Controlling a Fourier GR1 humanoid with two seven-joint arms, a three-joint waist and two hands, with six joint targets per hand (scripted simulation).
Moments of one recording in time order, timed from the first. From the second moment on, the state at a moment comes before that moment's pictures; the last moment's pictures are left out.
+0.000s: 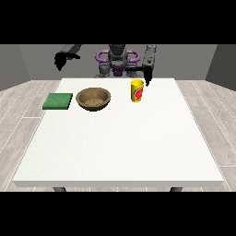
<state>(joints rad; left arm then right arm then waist) -0.22 0.02 -0.04 -1.23 -0.01 0.24 -0.49 0.04 -0.17 -0.23 -1.54 -0.26 0.32 -0.28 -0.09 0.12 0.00</state>
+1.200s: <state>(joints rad) -0.47 0.05 0.00 -0.72 -0.21 0.58 -0.61 -0.02 -0.33 -0.36 -1.40 -0.40 0.50 -0.22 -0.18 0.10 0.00</state>
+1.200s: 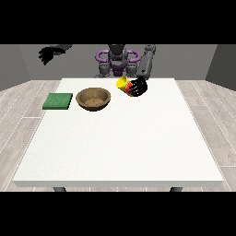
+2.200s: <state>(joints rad) -0.85 0.05 -0.48 -0.40 -1.01 0.62 0.28 -0.10 -0.38 -0.38 -1.18 -0.35 0.41 -0.12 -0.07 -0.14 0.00</state>
